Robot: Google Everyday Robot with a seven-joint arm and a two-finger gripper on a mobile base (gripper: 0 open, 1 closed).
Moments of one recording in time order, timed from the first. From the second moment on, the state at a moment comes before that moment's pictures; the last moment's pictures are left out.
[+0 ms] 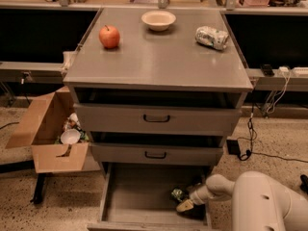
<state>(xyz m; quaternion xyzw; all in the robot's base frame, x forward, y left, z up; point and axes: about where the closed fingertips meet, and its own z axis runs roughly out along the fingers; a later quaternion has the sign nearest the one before) 0.546 -0.182 0.125 -0.45 0.85 0.21 0.19</state>
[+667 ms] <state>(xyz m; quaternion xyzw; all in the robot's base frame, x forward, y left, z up) 0.549 -0.183 0.111 -0.44 0.85 0.20 0.18</state>
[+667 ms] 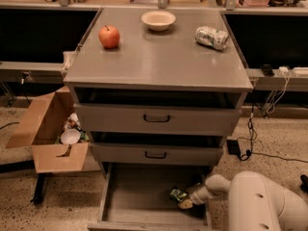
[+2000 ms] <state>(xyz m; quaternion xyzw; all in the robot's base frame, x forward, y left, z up) 0.513 -0.166 0.273 -0.56 0.73 0.28 0.28</state>
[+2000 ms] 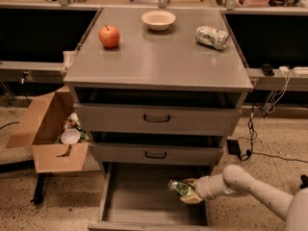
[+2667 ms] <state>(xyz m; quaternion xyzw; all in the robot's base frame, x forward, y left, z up) 0.464 -0.149 0.436 -0.68 0.61 0.28 0.29</state>
